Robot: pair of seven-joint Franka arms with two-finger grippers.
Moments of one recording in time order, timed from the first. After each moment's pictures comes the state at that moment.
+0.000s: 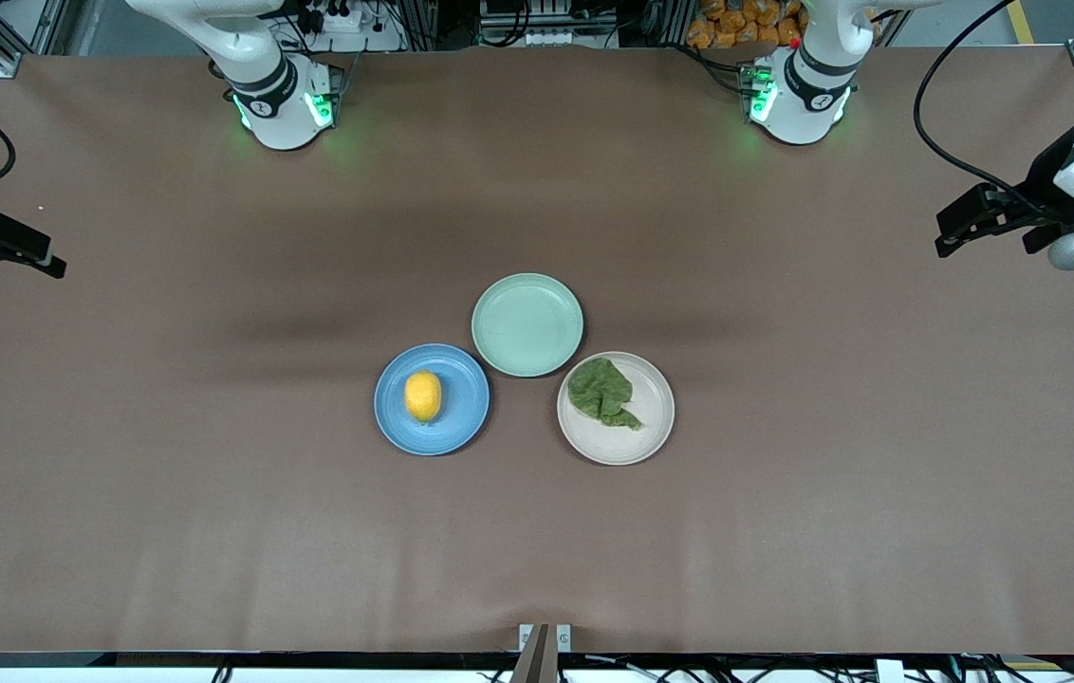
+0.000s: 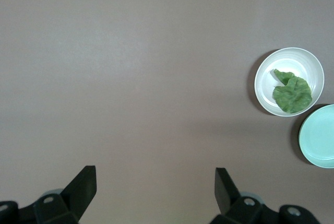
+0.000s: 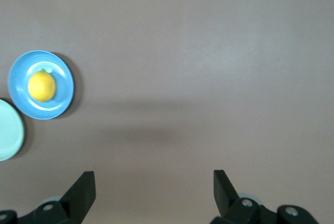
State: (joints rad) left arm -0.08 0.01 -0.04 -1.53 0.00 1.55 -0.16; right arm 0.02 -0.03 -0.16 -1.70 0.06 1.69 -0.19
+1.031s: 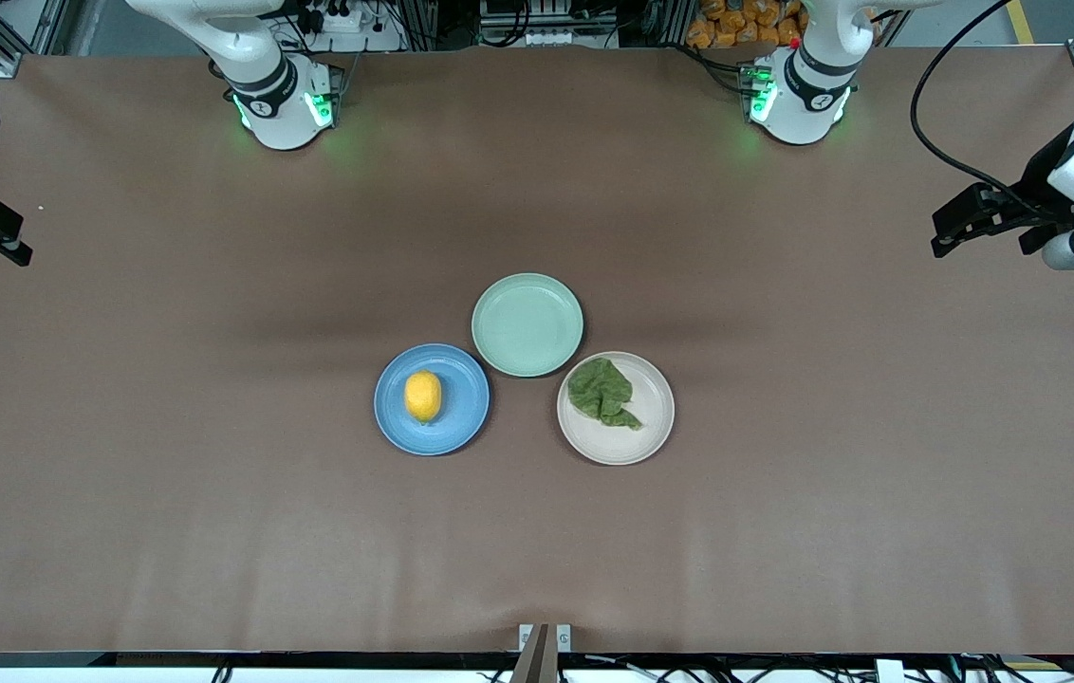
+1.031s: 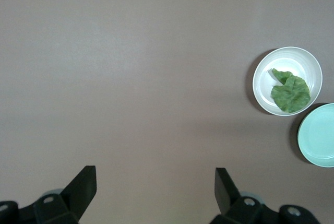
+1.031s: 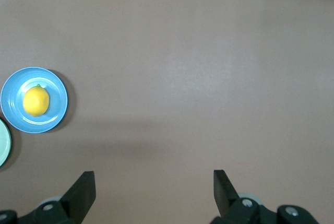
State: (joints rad) left arm -0.08 0.01 -0.05 -1.53 0.00 1.55 -0.16; right arm 0.02 -0.04 -0.10 -1.58 0.00 1.65 -0.13
